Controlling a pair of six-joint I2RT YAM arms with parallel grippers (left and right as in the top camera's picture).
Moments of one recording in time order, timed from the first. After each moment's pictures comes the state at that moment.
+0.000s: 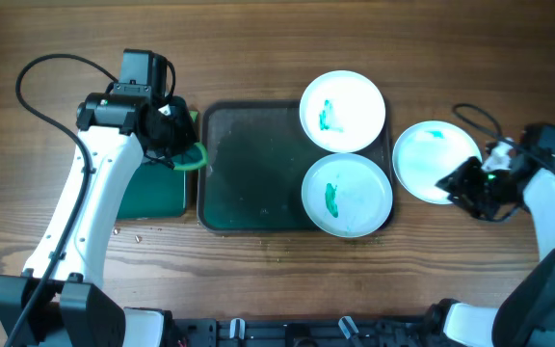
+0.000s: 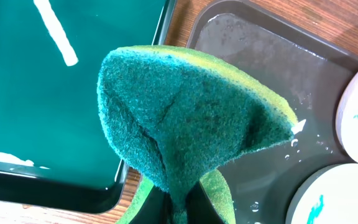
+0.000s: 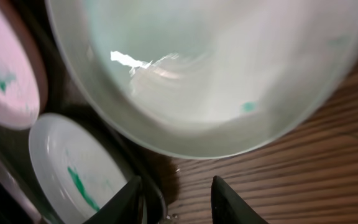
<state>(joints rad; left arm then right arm) -0.12 1.55 1.34 -1.04 0.05 -0.48 -0.40 1.51 0.90 -0.88 -0.44 0.24</state>
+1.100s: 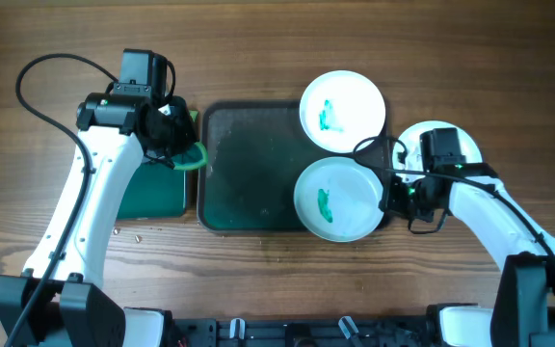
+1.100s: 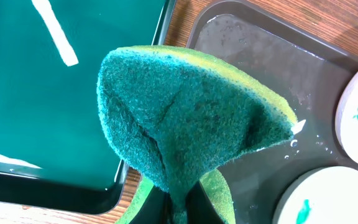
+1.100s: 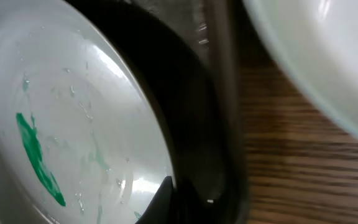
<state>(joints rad) -0.12 1.55 1.34 -1.04 0.05 -0.48 0.07 1.51 0.73 -0.65 -0.36 0.30</state>
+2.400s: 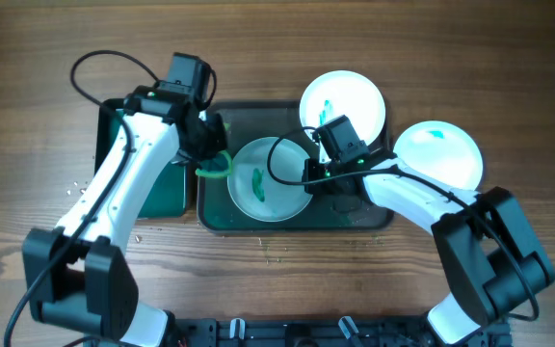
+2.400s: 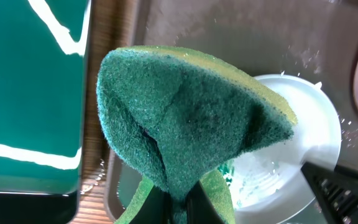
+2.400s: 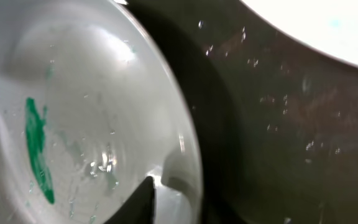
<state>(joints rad) -0.25 1.68 1.34 -1.02 0.06 -0.48 0.51 1.78 0.91 -0.29 -0.23 0.50</state>
